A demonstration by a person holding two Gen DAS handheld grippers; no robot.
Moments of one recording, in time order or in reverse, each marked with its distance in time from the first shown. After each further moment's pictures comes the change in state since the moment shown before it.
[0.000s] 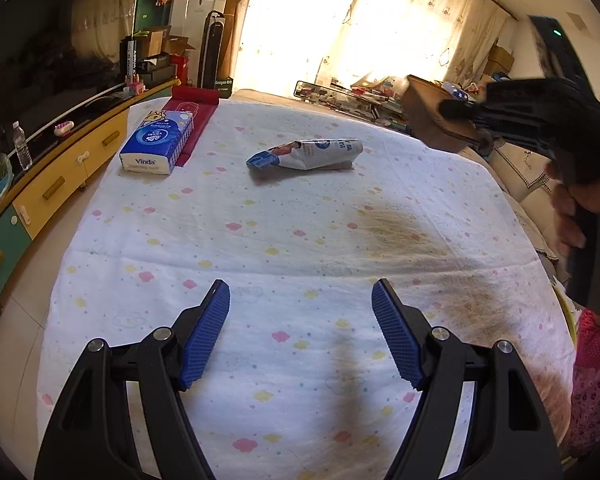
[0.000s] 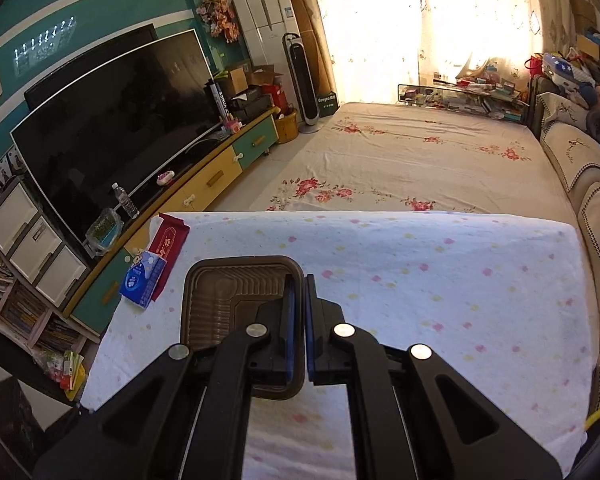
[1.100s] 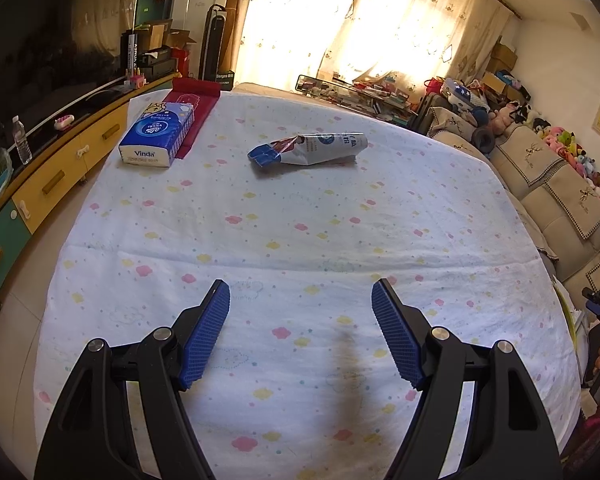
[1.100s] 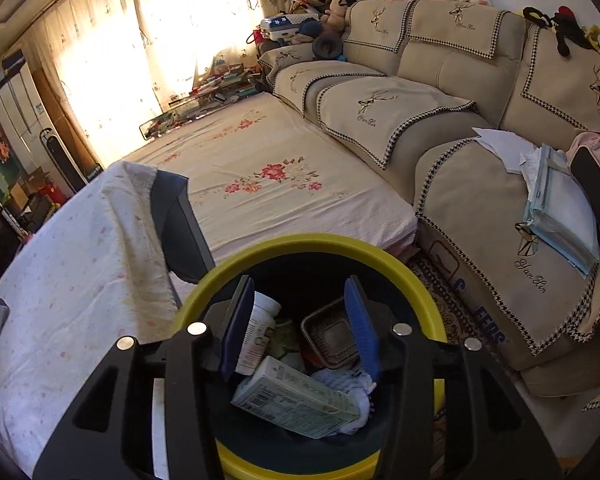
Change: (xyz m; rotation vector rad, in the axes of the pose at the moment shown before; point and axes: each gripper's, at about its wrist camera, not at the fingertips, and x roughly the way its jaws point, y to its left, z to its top) left arm 0.002 0.003 0.000 -0.010 0.022 0.003; right arm -0.205 -0.291 -0.217 0.590 -0.130 -0.608
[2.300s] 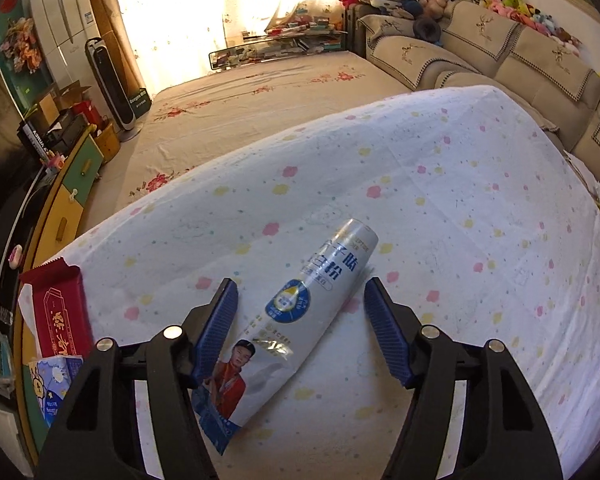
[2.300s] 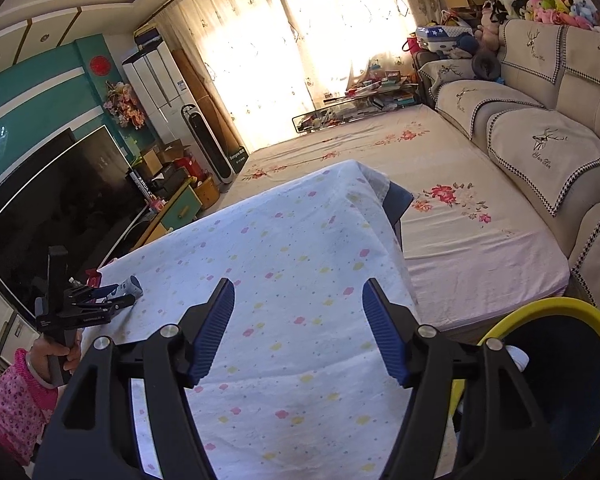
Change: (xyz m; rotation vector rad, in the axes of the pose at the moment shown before) left arm 0.164 -0.047 0.160 0.501 0.210 -0.024; right arm 0.003 0.176 0.008 -0.213 0.002 0.488
